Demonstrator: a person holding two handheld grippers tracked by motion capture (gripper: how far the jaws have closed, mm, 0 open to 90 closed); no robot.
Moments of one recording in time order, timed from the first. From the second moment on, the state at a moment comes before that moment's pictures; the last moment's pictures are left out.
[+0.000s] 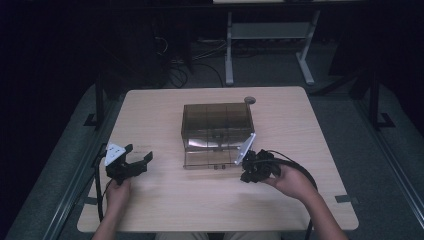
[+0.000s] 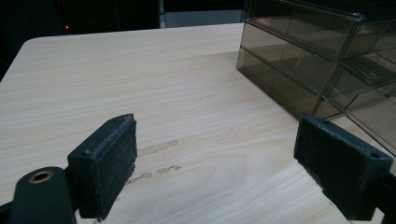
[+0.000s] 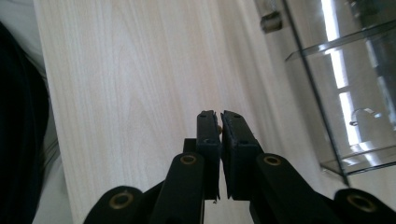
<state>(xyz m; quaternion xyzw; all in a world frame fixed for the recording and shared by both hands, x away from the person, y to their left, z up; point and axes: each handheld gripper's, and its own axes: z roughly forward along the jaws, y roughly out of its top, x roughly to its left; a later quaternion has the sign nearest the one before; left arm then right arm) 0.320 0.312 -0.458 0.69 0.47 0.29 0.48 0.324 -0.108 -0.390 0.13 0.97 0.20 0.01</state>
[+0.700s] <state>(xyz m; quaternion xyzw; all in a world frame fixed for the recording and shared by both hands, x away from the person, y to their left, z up) 0.320 0.312 -0.458 0.69 0.46 0.29 0.48 0.362 -0.107 -0.368 0.15 0.97 0.20 0.02</state>
